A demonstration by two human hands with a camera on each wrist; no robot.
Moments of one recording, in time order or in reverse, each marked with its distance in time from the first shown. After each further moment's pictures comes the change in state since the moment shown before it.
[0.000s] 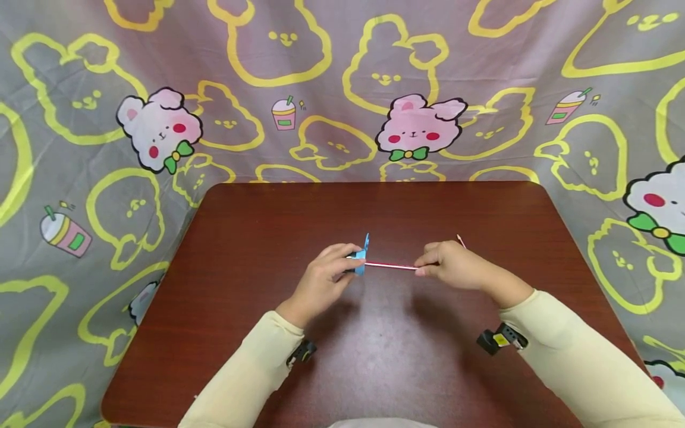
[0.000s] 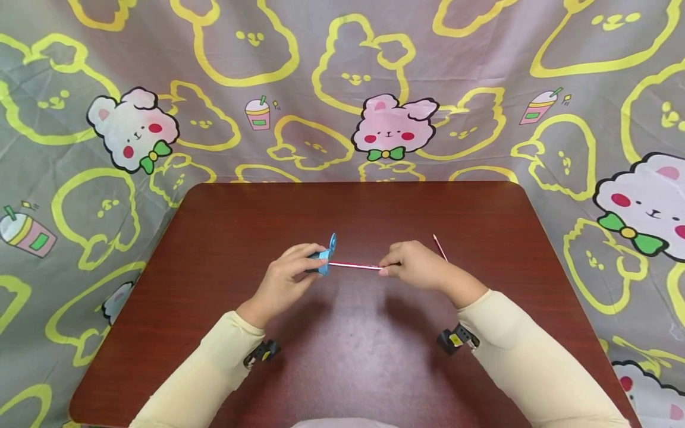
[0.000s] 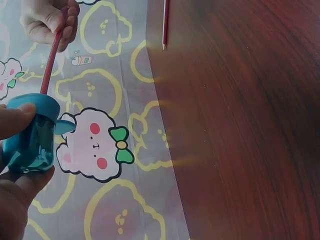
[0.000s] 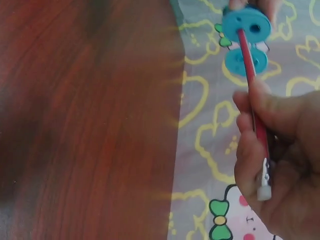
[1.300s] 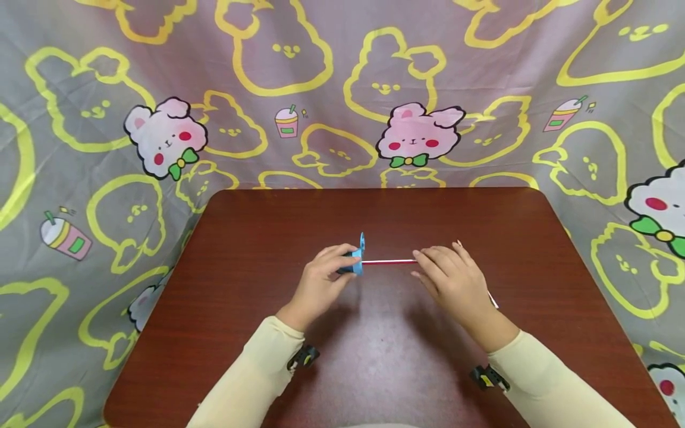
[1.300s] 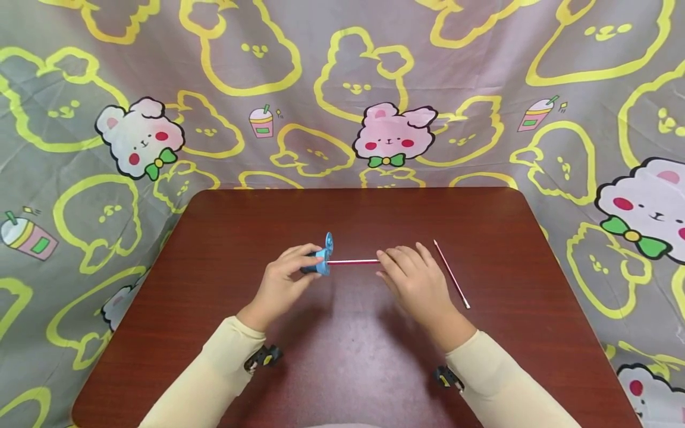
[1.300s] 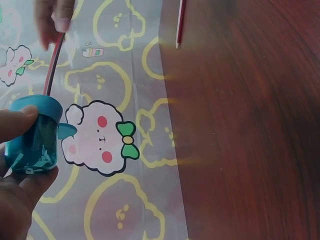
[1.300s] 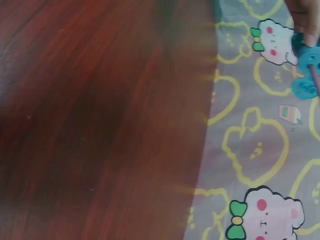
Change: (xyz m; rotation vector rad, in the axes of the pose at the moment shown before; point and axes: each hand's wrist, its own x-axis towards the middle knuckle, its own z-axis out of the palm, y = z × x) left_hand 0.000 0.006 -0.004 -0.122 0.064 -0.161; right_hand -0.015 -0.013 0.039 -0.616 0.887 -0.346
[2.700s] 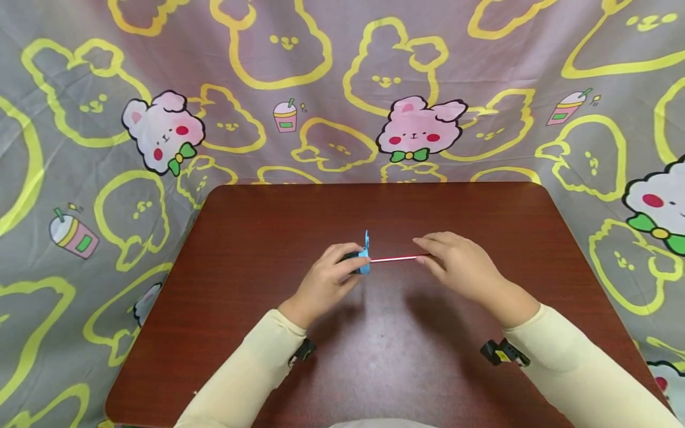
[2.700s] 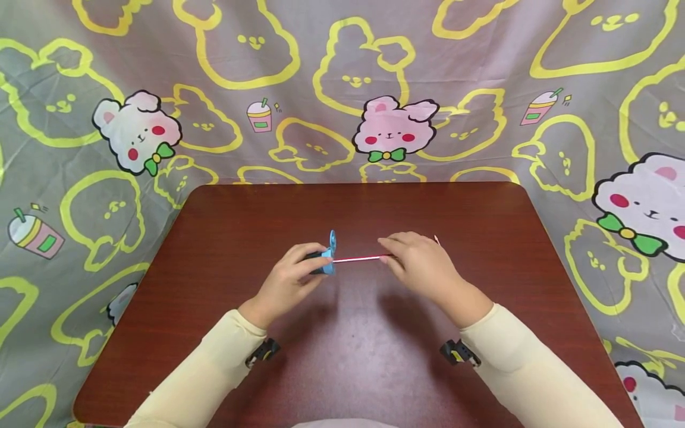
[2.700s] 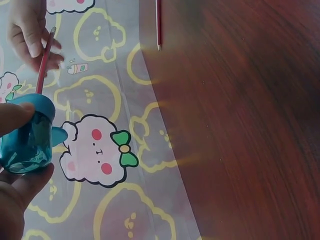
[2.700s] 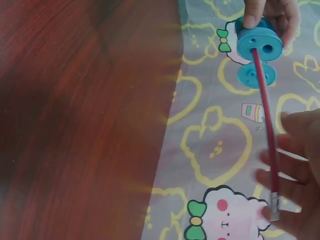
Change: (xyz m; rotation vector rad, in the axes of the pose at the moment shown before) left_hand 0.007 0.004 0.001 0.255 -0.121 0.249; right_hand 0.026 0.024 -0.017 0.173 -0.594 0.257
